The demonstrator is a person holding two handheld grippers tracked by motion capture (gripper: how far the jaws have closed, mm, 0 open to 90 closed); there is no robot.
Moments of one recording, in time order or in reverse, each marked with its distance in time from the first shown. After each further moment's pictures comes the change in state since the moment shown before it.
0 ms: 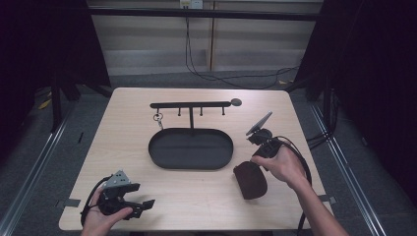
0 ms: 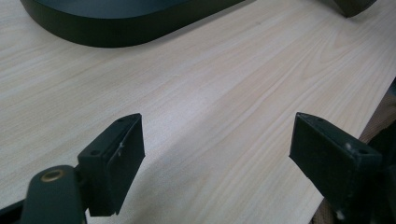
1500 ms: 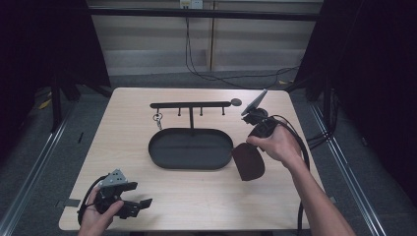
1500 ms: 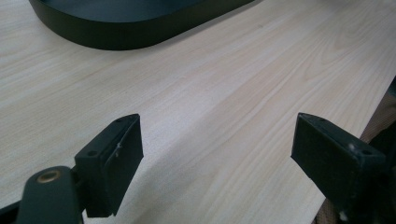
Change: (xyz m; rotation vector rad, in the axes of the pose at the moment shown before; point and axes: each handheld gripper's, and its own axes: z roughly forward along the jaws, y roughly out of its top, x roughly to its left) left arm 0.007 0.000 -0.004 -0.004 -0.002 0.006; right arm 0.003 0.043 -0.039 -0.034 -0.060 -0.008
